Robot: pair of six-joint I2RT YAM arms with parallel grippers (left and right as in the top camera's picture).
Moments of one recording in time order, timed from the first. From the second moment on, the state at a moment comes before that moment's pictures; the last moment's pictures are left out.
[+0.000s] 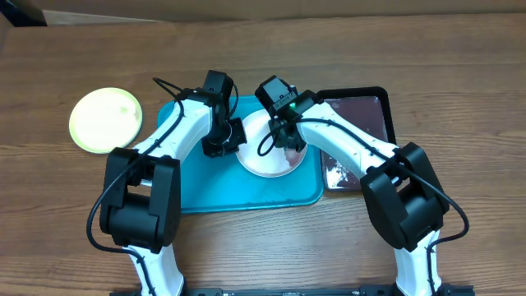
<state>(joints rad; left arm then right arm) -0.25 1.99 1.36 -0.86 0.19 -0.50 0.63 2.11 1.60 -0.84 0.22 0.37</state>
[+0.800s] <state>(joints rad) -0.25 1.99 1.36 -0.86 0.19 -0.50 0.61 2.11 1.52 -0.74 0.18 0.41</state>
